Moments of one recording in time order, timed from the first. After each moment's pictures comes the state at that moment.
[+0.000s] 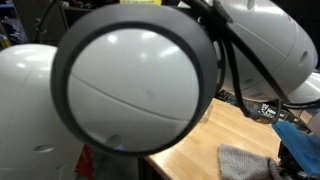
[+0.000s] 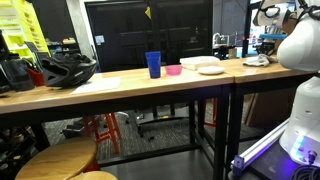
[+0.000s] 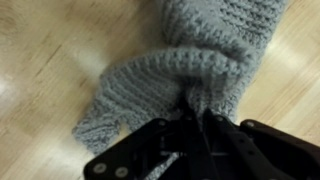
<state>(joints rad) -0.69 0.46 -0.39 -1.58 0.38 1.93 0.08</state>
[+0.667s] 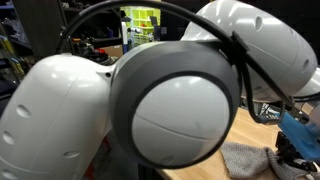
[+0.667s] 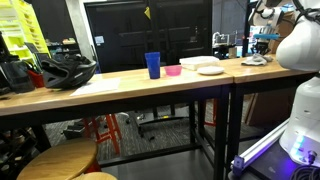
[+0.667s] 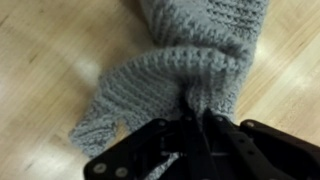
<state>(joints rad) -0.74 0.56 -0.30 -1.41 0.38 1.85 0.11</state>
